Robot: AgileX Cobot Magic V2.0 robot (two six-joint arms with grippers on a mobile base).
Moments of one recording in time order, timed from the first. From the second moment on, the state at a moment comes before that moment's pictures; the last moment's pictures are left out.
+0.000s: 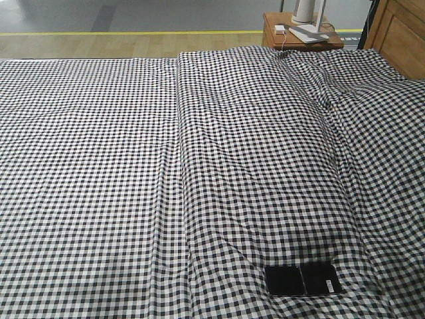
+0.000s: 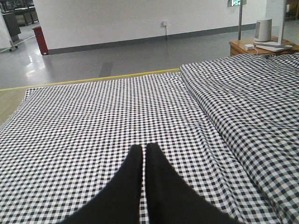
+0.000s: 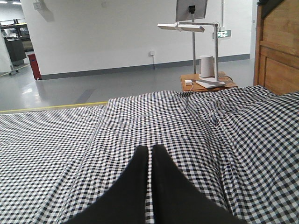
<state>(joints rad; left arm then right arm) 0.05 -0.01 0.03 -0.03 0.18 0.15 0.04 -0.01 0.03 -0.01 0.09 0.11</state>
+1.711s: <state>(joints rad) 0.05 -0.01 0.03 -0.03 0.18 0.15 0.04 -0.01 0.00 -0.01 -0.18 0.10</state>
